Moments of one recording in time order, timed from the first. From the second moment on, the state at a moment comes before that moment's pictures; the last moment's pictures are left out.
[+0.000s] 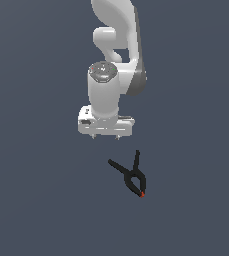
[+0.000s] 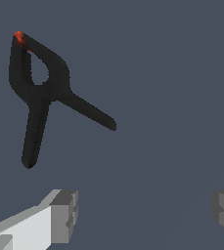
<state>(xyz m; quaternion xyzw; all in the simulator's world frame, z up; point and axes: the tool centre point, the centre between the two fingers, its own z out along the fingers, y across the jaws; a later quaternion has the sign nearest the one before) -0.003 -0.033 0.162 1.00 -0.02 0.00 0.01</state>
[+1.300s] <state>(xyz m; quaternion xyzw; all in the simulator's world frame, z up) 0.005 0.005 0.133 1.00 -0.03 0.03 0.02</state>
